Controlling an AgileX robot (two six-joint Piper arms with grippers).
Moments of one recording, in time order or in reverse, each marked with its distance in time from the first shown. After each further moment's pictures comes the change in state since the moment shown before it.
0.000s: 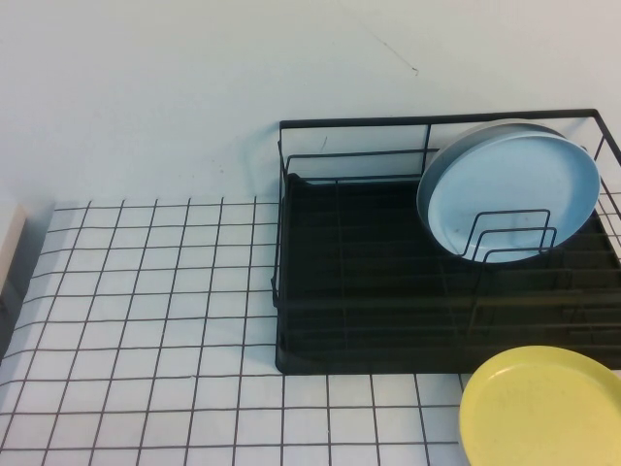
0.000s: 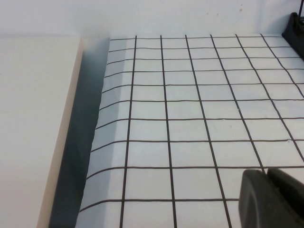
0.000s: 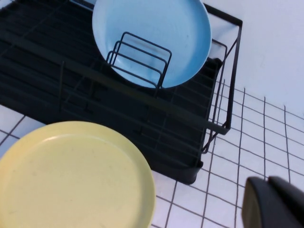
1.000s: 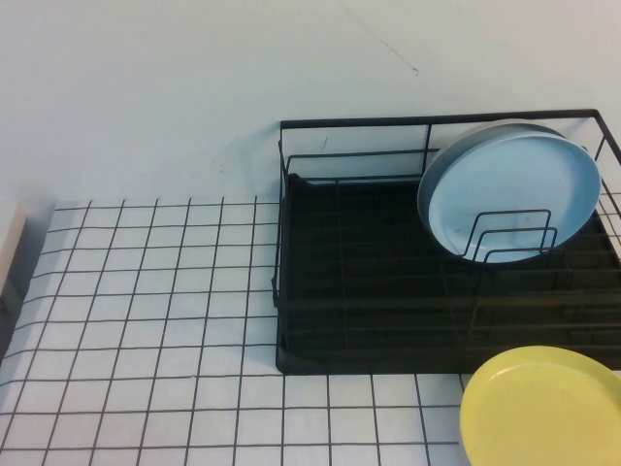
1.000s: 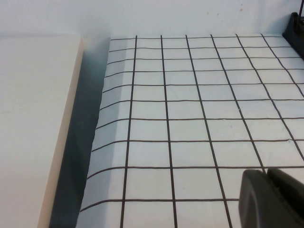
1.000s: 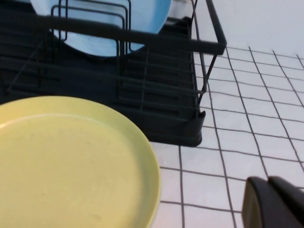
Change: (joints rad) right arm 0.000 -0.282 0.552 -0.160 -0.404 0.348; left arm 0.000 0.000 0.000 0.000 0.000 0.000
